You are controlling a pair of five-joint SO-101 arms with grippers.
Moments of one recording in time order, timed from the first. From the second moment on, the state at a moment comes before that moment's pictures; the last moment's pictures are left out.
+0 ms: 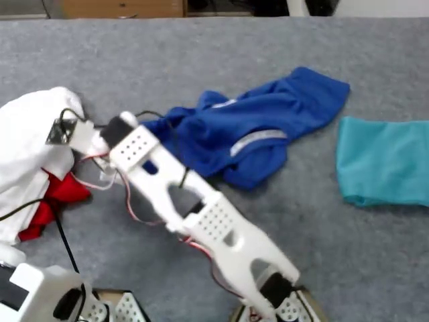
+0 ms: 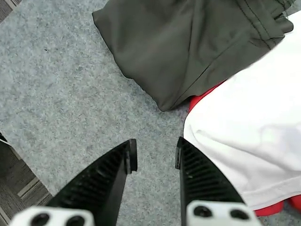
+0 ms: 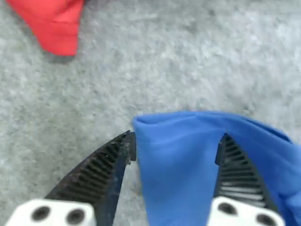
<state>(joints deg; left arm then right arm) -70.8 -5.2 -11.1 82.8 -29.2 -52.7 62.4 -66.3 91.7 20.8</state>
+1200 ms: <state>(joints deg) -70.8 -5.2 -11.1 82.8 -29.3 -47.5 69.8 -76.7 100.9 23.6</state>
